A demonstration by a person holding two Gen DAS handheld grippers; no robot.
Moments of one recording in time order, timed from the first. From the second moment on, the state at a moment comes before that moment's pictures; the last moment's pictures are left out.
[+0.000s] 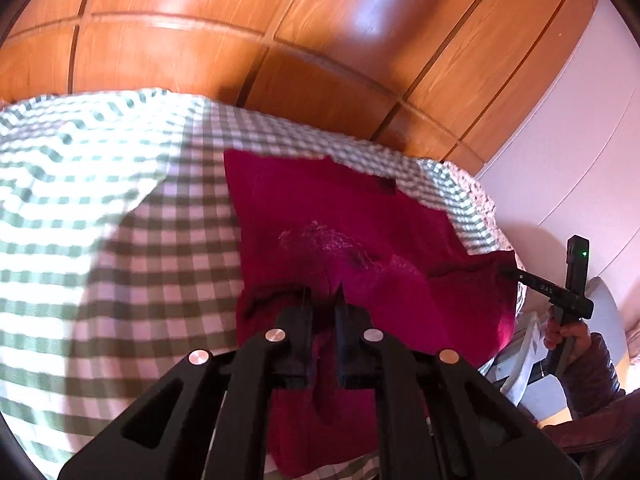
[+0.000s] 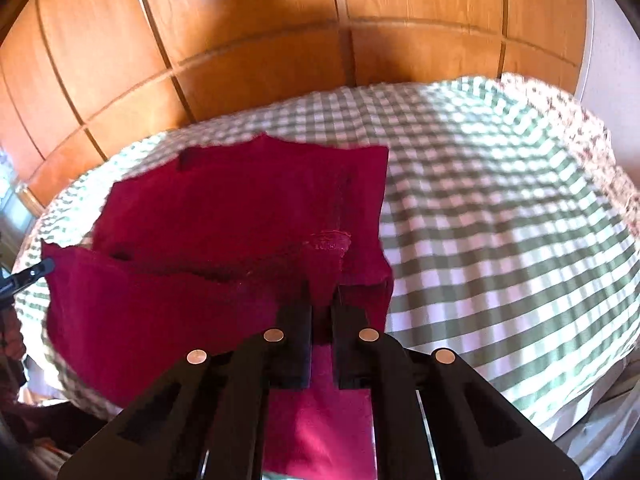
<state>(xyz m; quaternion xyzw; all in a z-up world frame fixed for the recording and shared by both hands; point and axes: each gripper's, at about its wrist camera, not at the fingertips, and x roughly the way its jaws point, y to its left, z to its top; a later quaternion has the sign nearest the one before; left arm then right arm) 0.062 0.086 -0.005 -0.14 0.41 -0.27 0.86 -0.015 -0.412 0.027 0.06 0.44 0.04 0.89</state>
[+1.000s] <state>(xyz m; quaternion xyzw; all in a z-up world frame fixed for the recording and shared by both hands) 0.249 0.051 -0.036 -0.13 0.46 -0.10 0.87 0.196 -0.427 -0.050 0.08 0.48 -0.04 0.87</state>
